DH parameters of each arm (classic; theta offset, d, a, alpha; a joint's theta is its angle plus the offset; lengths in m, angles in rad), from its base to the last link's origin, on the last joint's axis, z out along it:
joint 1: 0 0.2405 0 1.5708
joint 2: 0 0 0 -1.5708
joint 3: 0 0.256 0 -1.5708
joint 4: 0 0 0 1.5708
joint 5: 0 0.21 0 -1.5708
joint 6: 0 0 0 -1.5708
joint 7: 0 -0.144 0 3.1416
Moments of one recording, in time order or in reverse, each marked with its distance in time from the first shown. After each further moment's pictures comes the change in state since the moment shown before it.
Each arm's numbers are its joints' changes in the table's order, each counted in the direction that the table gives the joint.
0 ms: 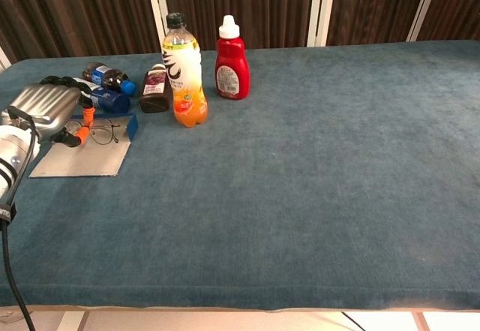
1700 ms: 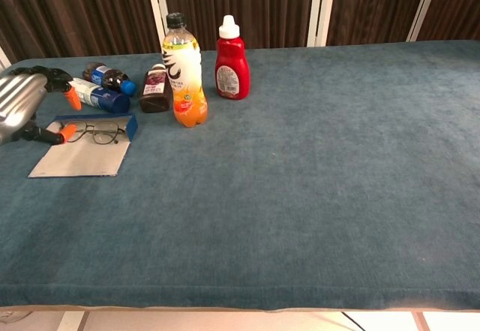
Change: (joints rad) left arm 0.138 -0.167 0.071 -0.413 0.027 0.212 0.053; right arm -0.009 -0.017 -0.025 -0.002 -0.064 0.025 -0.043
